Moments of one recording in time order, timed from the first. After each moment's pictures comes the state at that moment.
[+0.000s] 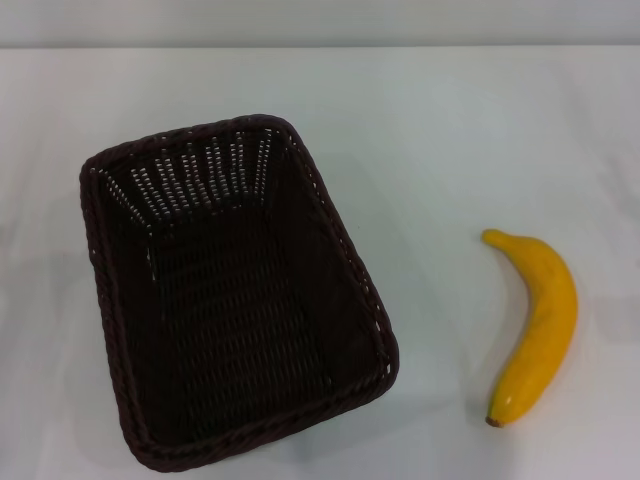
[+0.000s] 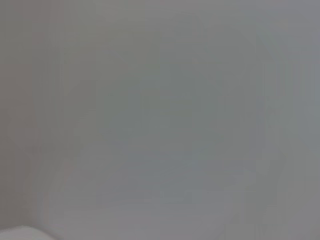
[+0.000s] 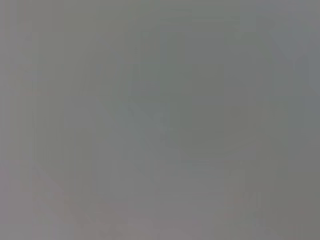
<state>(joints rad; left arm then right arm) -0.26 -2.08 0.36 0.04 -2.19 -1.42 2.35 0.31 2.01 2.21 0.20 -0.43 1.26 -2.69</state>
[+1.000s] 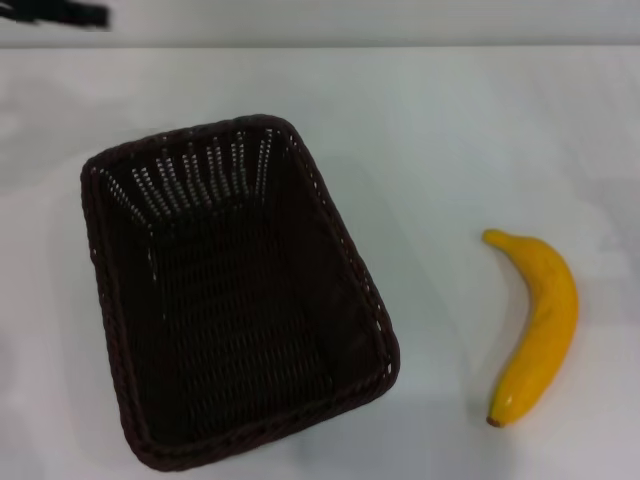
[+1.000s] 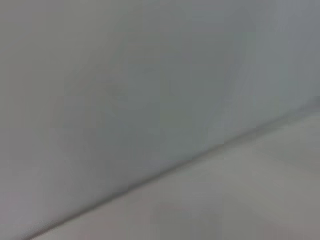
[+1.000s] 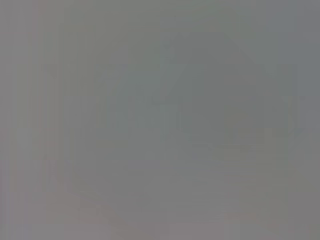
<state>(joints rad) -0.85 -1.70 0.68 0.59 -0.92 -1.40 1.17 0.36 2.01 2.15 0.20 -0.43 1.26 -2.67</state>
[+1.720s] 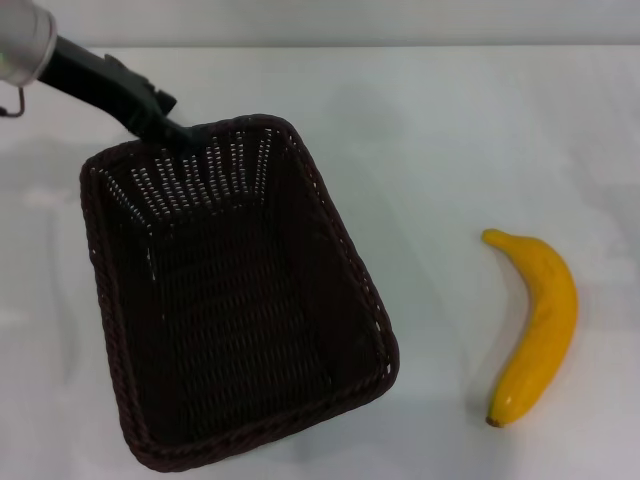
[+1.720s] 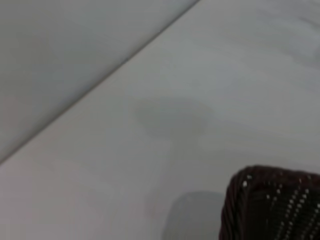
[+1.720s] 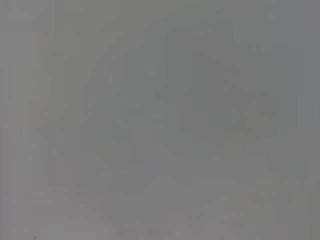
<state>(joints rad) -0.99 -1.84 0.80 0.55 -0.63 -1.40 1.27 0.35 2.01 2.14 0.18 -0.42 1.26 -2.67</state>
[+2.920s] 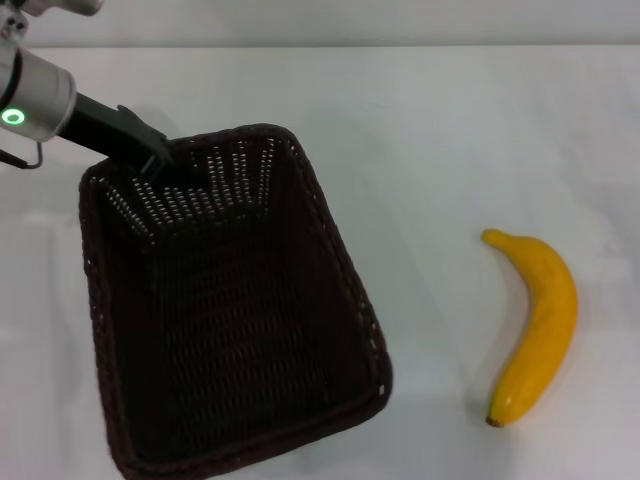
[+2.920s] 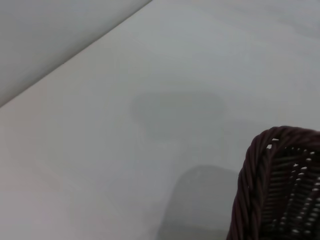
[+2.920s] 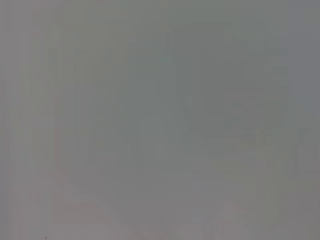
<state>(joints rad) -0.95 -1.89 0.80 0.50 -0.62 -1.32 1.30 0.35 2.01 2.13 0.18 -0.43 1.26 -2.65</state>
